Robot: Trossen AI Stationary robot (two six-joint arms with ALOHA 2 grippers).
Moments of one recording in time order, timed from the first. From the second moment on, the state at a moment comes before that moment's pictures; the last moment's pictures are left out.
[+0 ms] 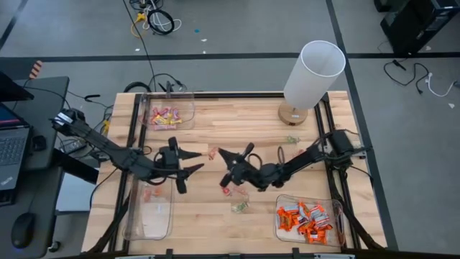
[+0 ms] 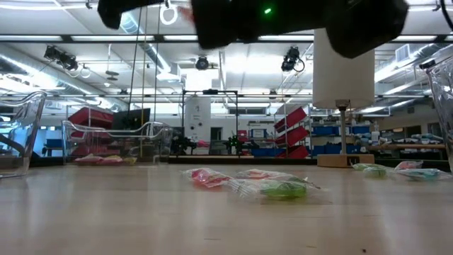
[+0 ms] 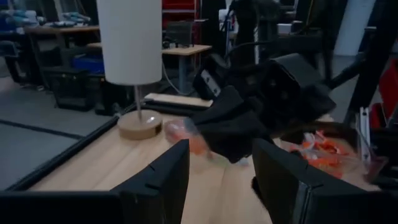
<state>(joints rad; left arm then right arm) -0.52 1.02 0.58 0.36 -0.78 -0.12 0.30 2.02 1.03 1.32 0.90 -0.74</state>
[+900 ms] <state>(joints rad) -0.51 1.01 0.48 0.41 -0.98 -0.20 0.30 2.22 1.32 1.40 1.07 -1.18</state>
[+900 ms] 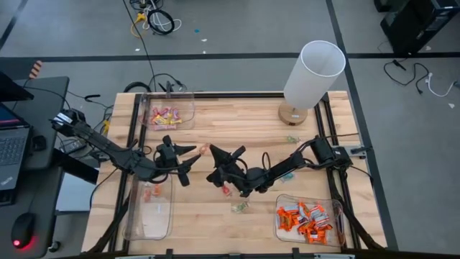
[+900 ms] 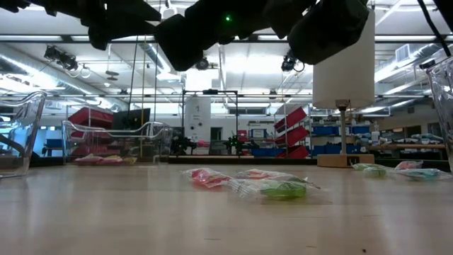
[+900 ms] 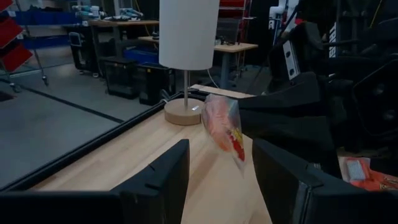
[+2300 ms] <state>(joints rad) -0.48 1.01 0.49 0.45 -0.98 -0.11 0.29 2.22 1.34 1.33 1.17 -1.09</state>
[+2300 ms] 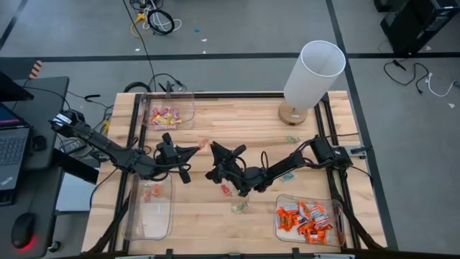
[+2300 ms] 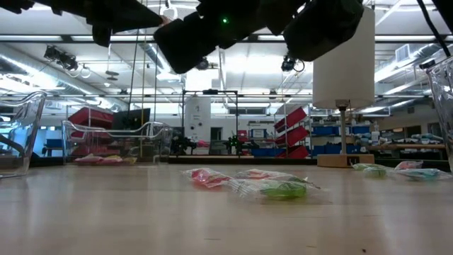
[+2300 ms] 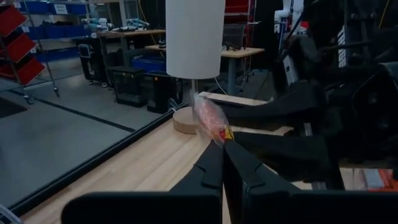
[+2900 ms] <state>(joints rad) -0.68 0.88 0.54 0.31 -0.83 -0.16 0.32 2.22 1.21 1.56 1.39 -1.16</state>
